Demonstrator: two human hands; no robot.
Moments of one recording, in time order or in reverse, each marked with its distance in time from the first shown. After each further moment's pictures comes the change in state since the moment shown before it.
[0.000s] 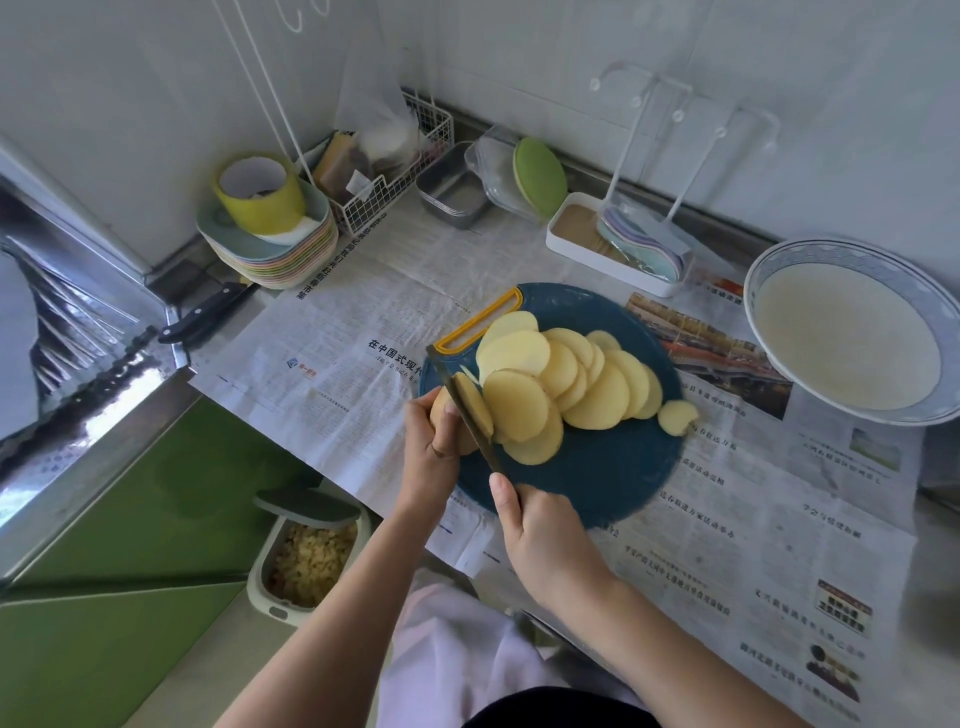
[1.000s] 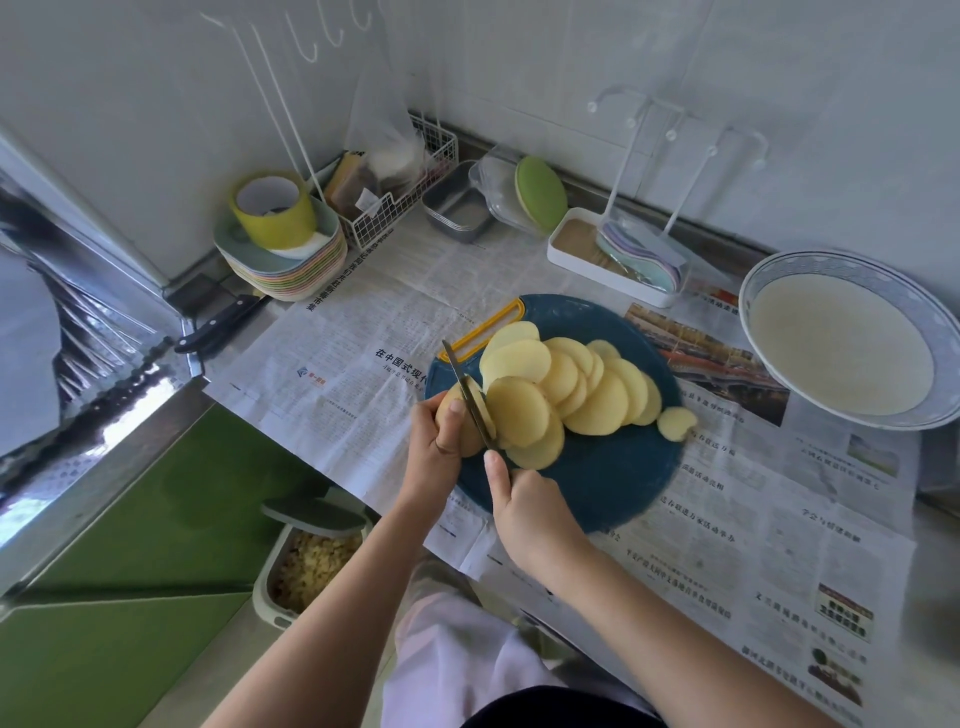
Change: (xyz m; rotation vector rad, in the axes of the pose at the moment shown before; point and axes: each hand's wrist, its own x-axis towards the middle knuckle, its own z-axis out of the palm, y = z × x) left_hand 0.006 -0.005 -0.006 0.026 -0.081 -0.023; right_hand 0.021 -0.012 0.005 0.011 -0.049 0.140
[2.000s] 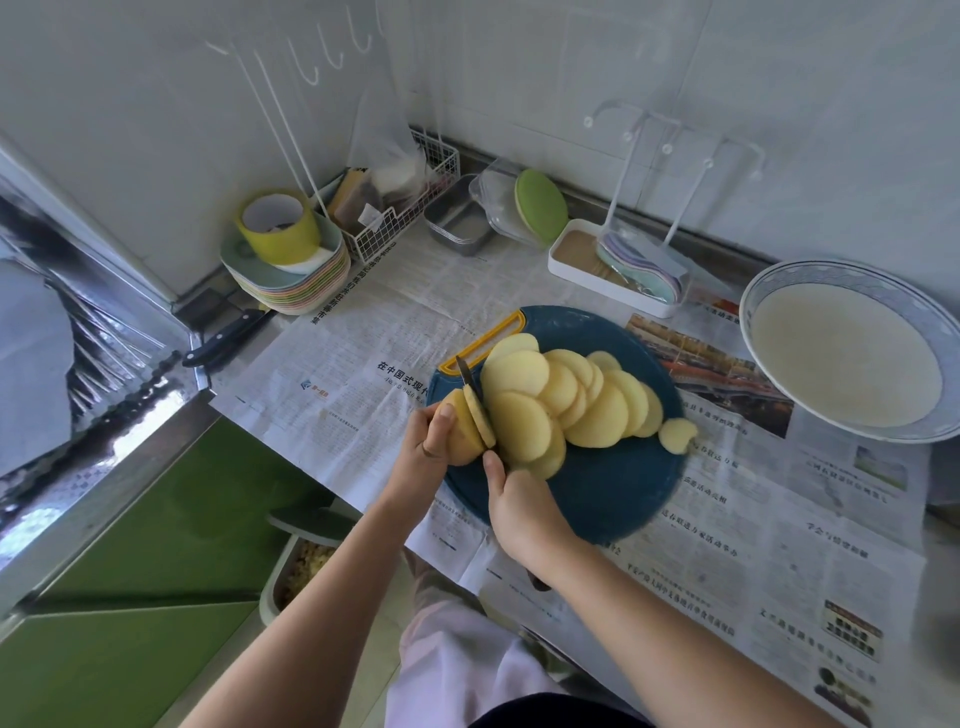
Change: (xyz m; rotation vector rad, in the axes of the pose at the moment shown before) left_hand 0.013 0.004 -0.012 0.004 -0.041 -0.109; right_hand 0.027 0.001 0.008 0.012 -0.037 0.145
